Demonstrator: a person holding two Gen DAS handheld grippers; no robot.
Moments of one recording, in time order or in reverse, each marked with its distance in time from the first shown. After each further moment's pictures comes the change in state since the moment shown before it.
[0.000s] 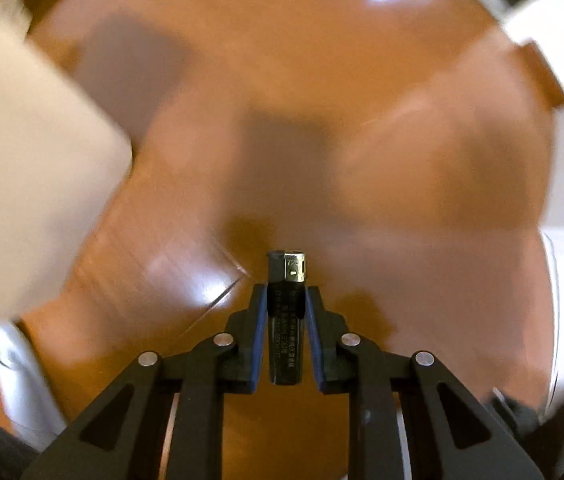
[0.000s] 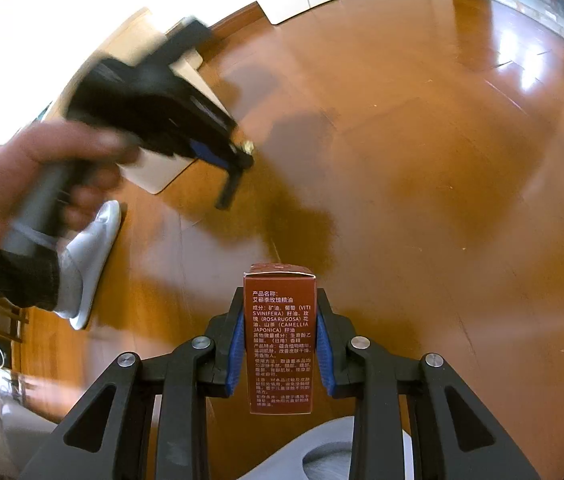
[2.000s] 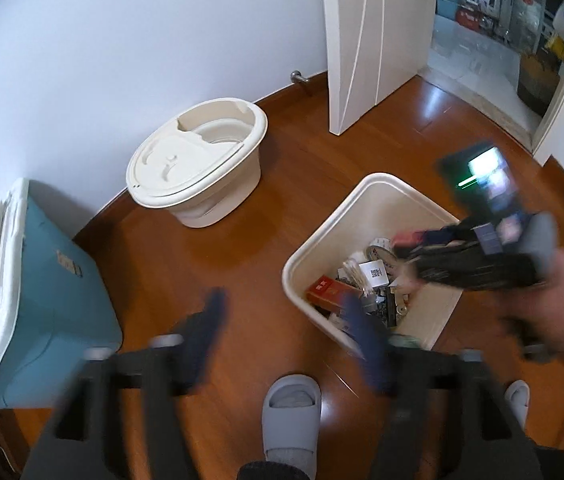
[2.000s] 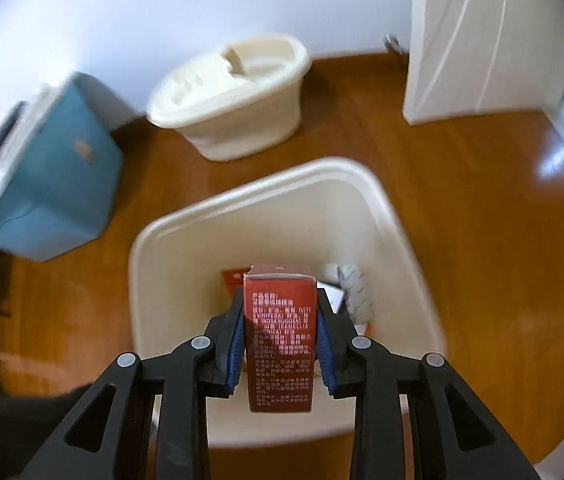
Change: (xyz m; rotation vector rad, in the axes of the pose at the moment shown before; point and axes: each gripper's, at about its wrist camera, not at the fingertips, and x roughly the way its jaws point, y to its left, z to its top) left arm -0.337 0.295 -0.083 -0.061 -0.494 0.269; right arm 0.085 0.312 0.347 -0.256 0.125 -0.145
